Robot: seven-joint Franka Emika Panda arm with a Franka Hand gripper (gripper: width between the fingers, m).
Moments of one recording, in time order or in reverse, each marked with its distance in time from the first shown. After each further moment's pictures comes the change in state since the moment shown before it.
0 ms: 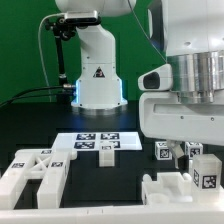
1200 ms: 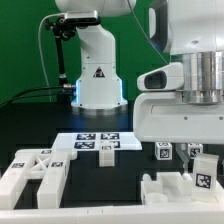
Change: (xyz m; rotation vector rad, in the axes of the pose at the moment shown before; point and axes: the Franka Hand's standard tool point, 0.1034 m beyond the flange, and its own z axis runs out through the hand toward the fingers) arm 0.003 0.000 0.001 -0.023 0.032 -0.166
